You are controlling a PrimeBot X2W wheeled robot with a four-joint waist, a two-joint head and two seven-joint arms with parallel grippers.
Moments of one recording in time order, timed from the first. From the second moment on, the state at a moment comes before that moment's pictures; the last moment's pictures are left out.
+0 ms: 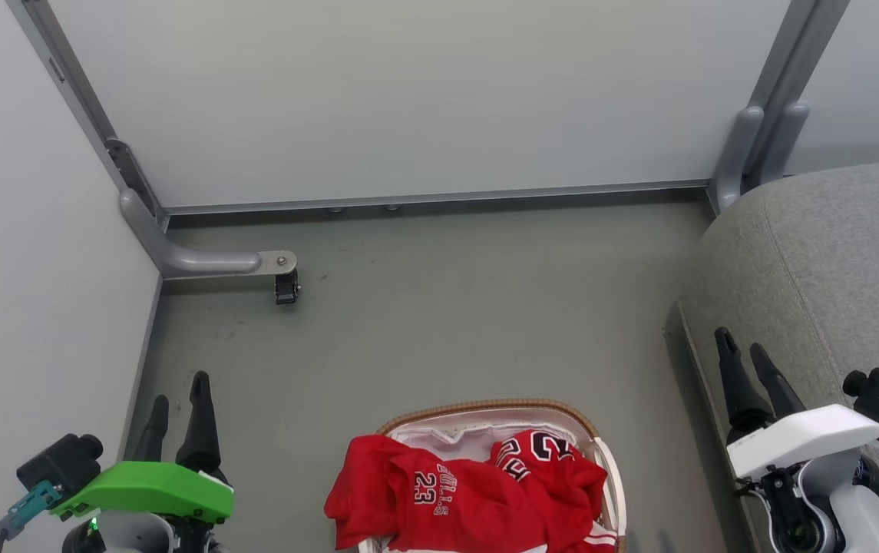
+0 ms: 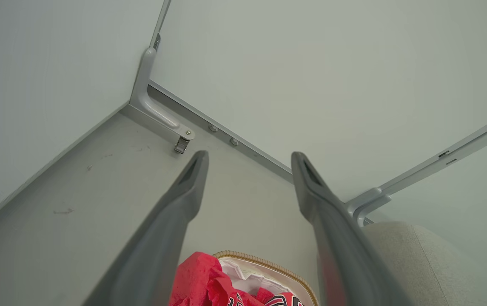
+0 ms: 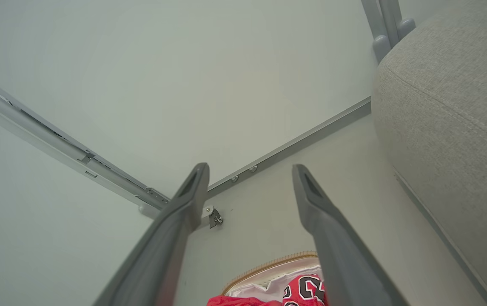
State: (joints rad) left arm -0.10 0.08 0.00 0.36 -0.75 -0.13 -0.09; right arm -0.14 -0.11 0.01 0.30 0.80 0.13 -0.09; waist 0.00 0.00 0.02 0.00
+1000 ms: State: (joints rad) left arm -0.10 0.08 -0.04 0.37 -0.42 -0.12 -0.17; right arm -0.14 -0.11 0.01 0.34 0.43 0.13 -0.17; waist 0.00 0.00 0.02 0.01
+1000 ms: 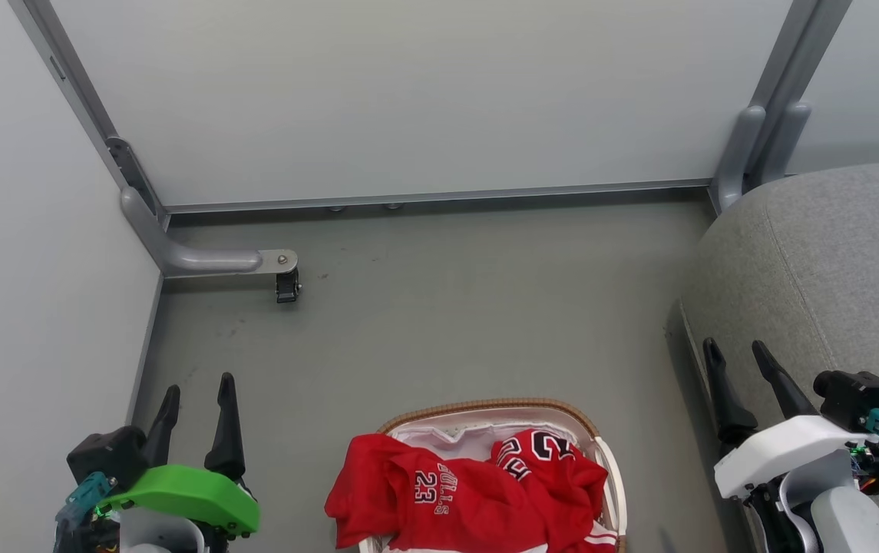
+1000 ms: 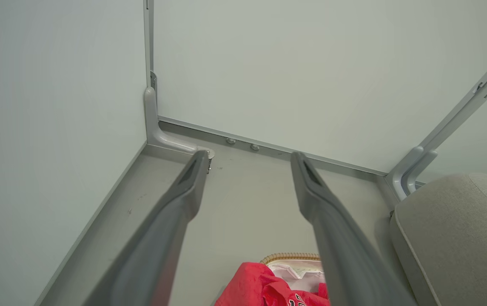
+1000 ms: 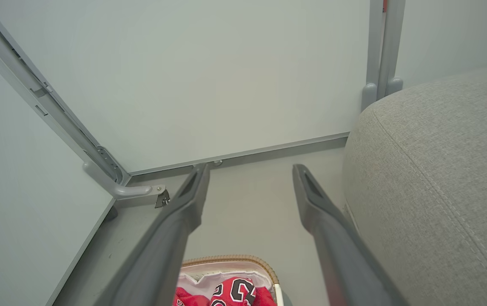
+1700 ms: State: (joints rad) left arm -0.10 0.06 -0.04 0.38 -0.24 -0.12 -0.21; right arm -0.15 -0.11 0.01 0.37 0.24 0.13 -0.21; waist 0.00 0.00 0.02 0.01
